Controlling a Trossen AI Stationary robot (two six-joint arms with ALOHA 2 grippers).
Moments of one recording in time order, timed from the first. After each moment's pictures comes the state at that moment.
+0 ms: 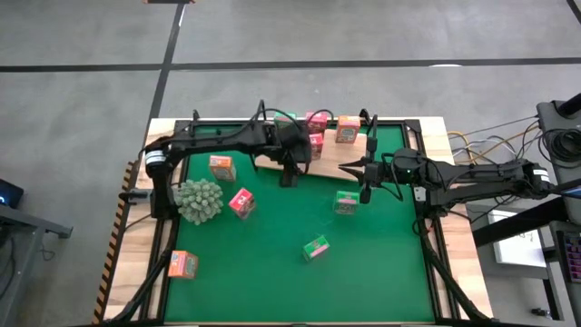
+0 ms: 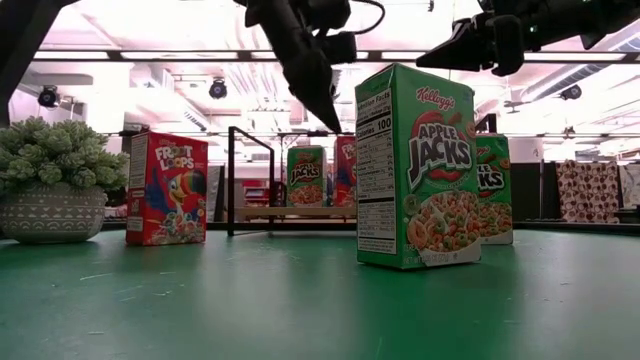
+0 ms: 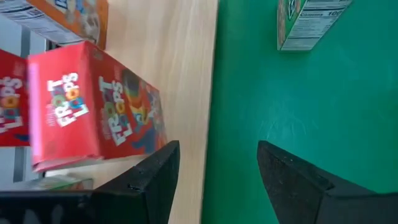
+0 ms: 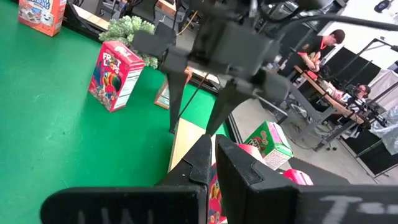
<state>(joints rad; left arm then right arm) 0.24 1.89 1.69 -0.79 -0.02 0.35 -0.13 0.87 0.54 0.17 0.08 -0.54</state>
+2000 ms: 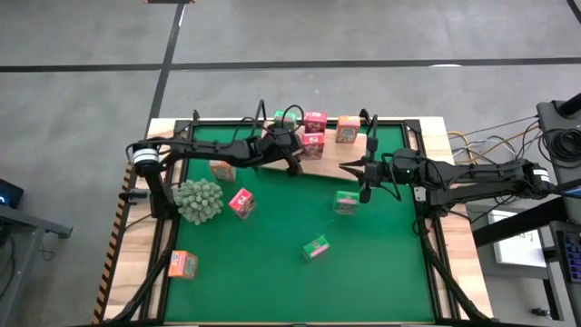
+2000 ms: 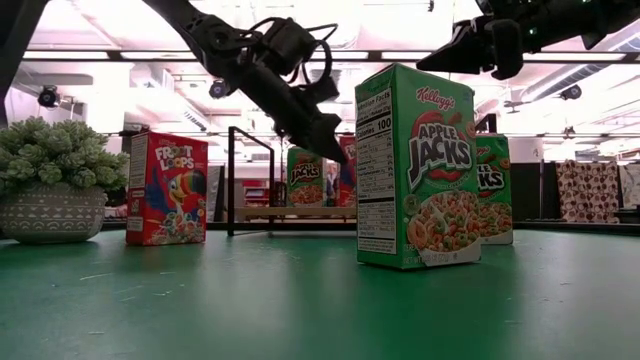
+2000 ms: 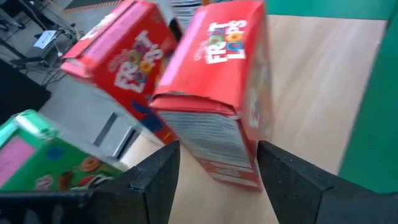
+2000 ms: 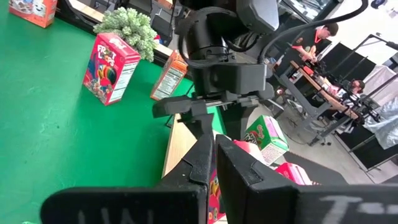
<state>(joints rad) 0.30 1.79 1.15 0.09 -0.28 0.20 -0.13 0.87 0.54 0.15 0.11 -0.55</state>
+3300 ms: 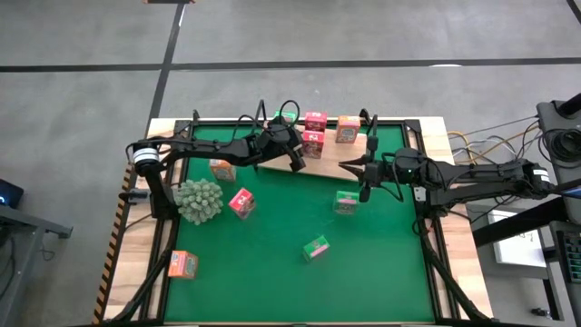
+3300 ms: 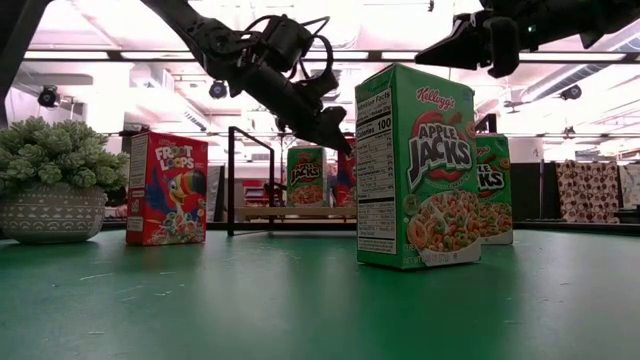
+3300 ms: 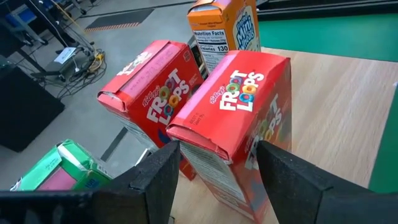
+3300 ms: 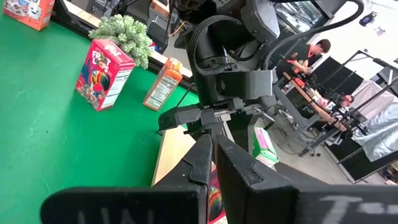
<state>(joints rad) 0.32 1.80 1.15 0.20 -0.30 0.20 -0.13 0.87 0.54 0.19 0.11 -0.60</state>
